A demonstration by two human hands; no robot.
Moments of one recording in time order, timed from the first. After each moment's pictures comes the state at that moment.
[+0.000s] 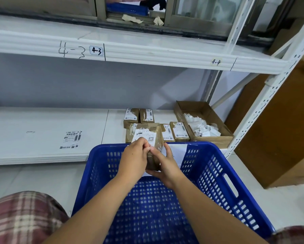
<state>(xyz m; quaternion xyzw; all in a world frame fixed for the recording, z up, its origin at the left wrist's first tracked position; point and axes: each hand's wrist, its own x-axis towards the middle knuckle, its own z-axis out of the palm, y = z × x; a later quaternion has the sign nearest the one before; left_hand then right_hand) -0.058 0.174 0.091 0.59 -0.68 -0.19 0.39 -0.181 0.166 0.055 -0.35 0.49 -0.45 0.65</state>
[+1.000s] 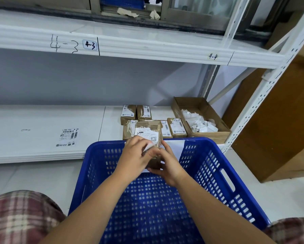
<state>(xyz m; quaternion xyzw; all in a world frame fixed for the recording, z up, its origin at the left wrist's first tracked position) -0.057 0.171 0.078 0.53 -0.74 -0.23 0.35 -0.195 0.169 0.052 -0.35 0.49 -0.45 0.66</state>
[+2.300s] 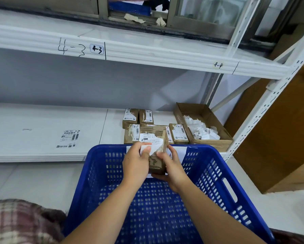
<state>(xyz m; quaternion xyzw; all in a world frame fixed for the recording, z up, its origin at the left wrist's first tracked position) -0.079 0.168 0.073 0.61 -0.52 -0.35 0.49 -0.199 0.166 0.061 -0.39 0.55 -0.44 0.59</state>
